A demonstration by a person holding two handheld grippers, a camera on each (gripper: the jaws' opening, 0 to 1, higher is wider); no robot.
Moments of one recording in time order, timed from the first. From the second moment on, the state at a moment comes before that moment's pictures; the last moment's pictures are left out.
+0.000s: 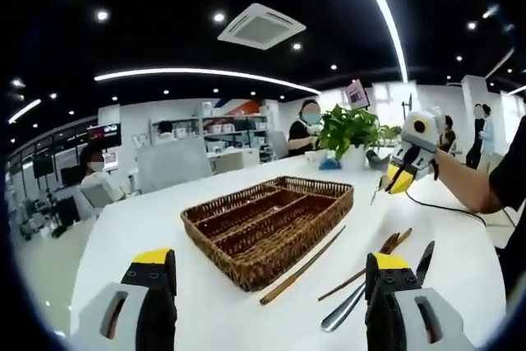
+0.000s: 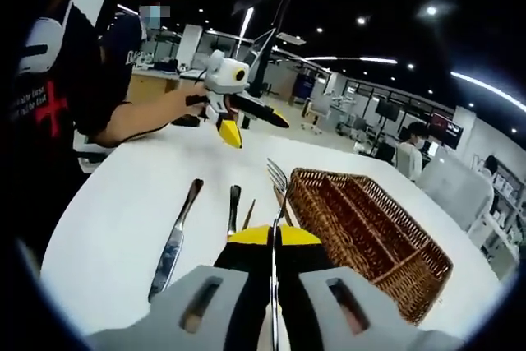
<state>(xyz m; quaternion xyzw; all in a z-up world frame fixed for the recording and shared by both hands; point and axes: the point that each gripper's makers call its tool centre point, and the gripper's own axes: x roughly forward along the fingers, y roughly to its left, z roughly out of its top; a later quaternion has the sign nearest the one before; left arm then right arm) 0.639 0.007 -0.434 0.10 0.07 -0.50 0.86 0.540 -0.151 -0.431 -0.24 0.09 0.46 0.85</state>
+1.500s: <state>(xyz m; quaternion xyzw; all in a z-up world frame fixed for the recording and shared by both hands) 0.642 -0.003 -0.440 0.11 0.06 -0.49 0.87 0.566 -0.145 -0.386 -0.30 0.06 0.46 0.83</state>
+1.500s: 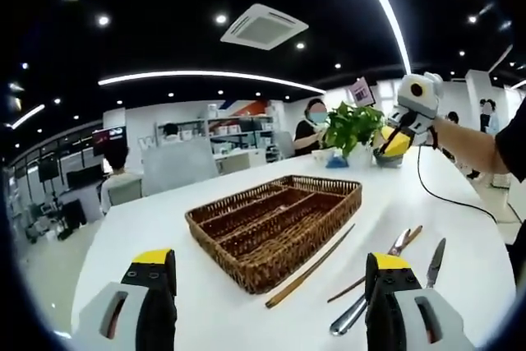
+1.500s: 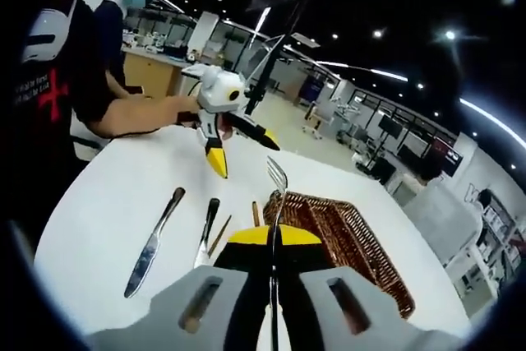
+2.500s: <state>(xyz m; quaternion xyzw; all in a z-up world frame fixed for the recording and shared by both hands) 0.660 -0.005 -0.455 0.10 0.07 -0.47 0.88 0.662 -0.163 -0.385 -0.31 0.06 0.47 0.83</state>
